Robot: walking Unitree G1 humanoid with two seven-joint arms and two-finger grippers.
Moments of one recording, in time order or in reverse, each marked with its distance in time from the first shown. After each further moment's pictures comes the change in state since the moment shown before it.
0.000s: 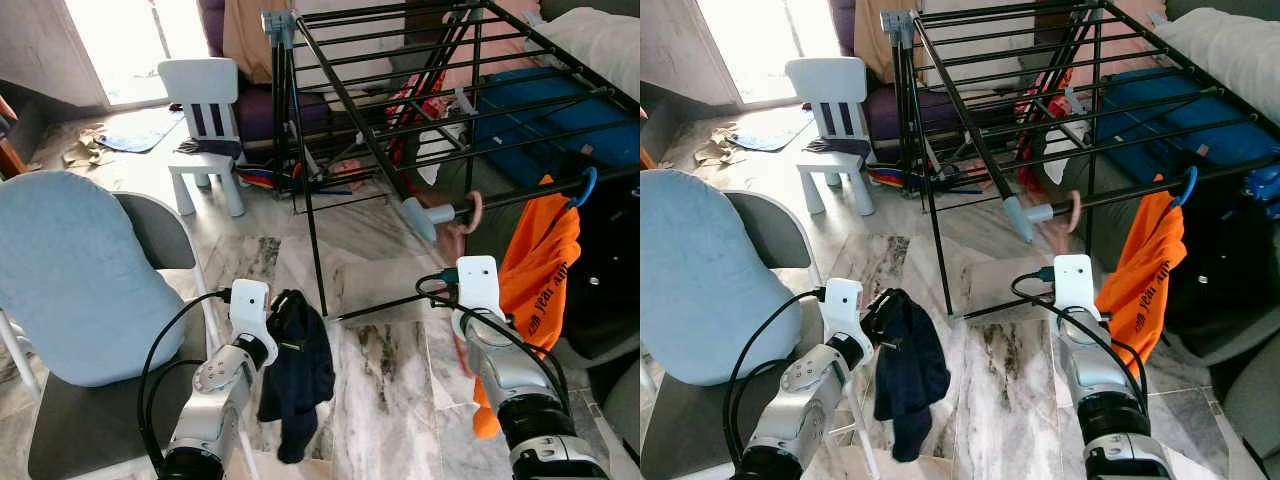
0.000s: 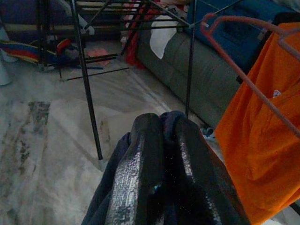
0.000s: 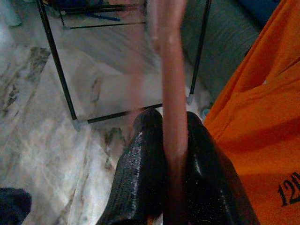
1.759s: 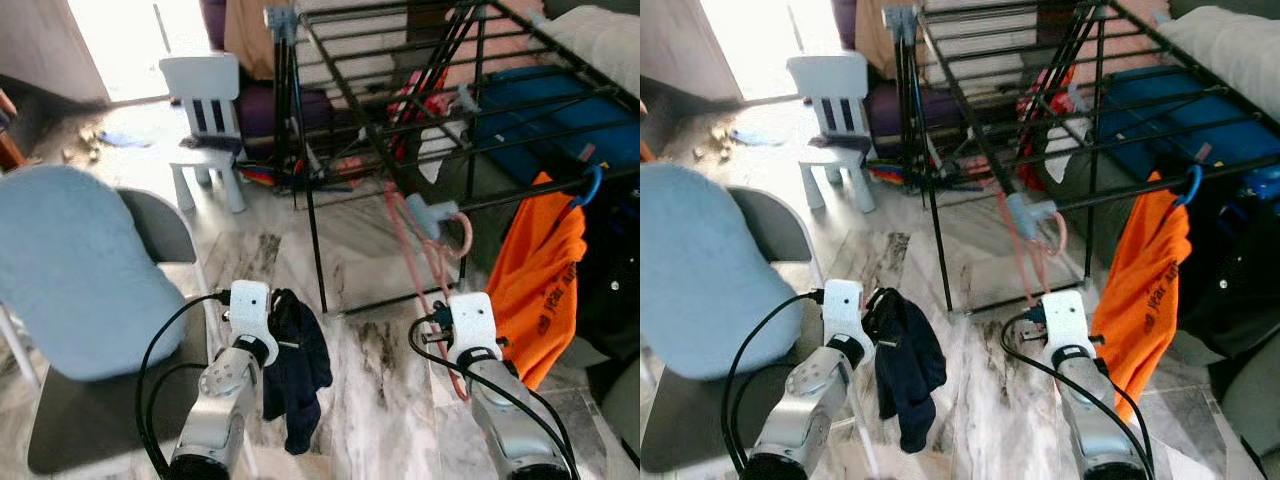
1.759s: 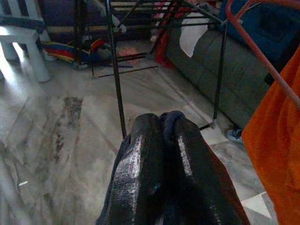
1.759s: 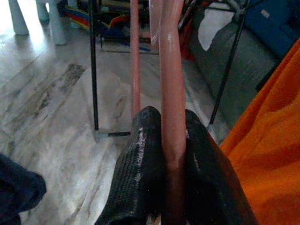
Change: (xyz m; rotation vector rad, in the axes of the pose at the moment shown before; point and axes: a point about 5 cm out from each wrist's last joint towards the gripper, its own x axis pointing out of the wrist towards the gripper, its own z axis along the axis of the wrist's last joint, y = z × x) left arm -0.002 -0.002 0.001 0.059 -0.003 0.139; right arm -0.035 0.012 -0.039 -0.061 -0.184 0.154
